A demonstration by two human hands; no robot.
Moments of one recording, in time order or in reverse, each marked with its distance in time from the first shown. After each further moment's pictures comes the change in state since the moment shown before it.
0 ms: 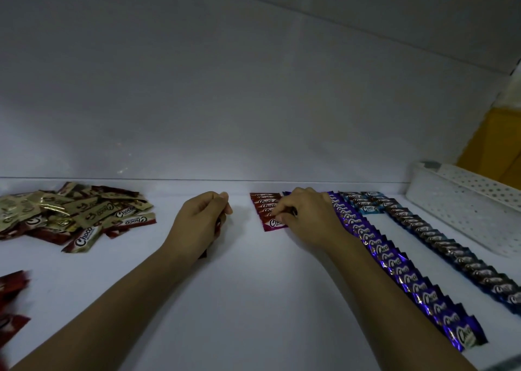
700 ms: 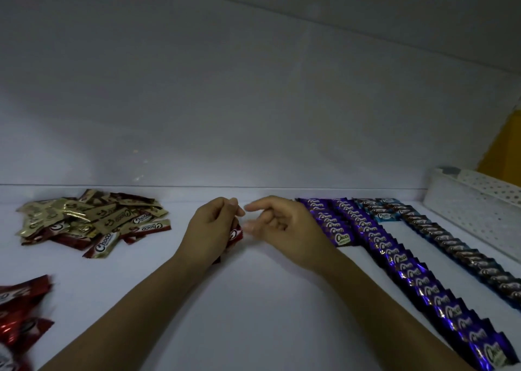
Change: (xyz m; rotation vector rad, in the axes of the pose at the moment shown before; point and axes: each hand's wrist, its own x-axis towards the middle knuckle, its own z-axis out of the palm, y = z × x) left_hand 0.005 -0.006 -0.002 0.073 0.023 0.061; right_hand -0.017 -0.062 0.001 0.888 -0.073 -0.023
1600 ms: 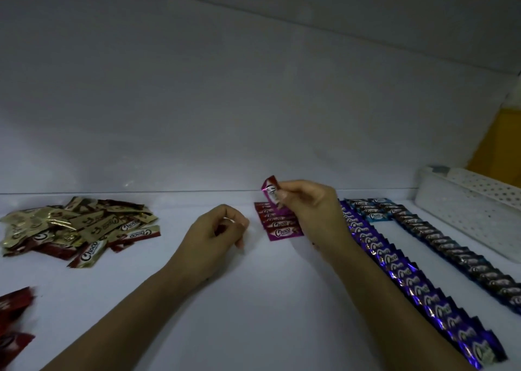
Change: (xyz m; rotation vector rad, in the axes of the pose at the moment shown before) left_hand -0.009 0.005 0.003 0.128 -0.136 0.138; right_hand 0.007 -0.002 -0.036 0.103 0.348 0.091
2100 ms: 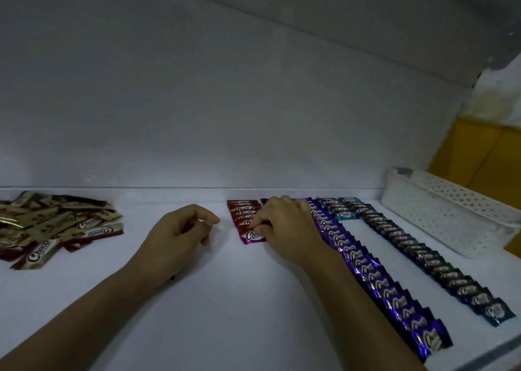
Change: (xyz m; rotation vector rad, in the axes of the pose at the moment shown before) left_hand 0.003 -0.007 -0.001 0.053 0.018 -0.087; right_hand 0.004 0.027 -0.018 -1.068 -0.274 -0.285
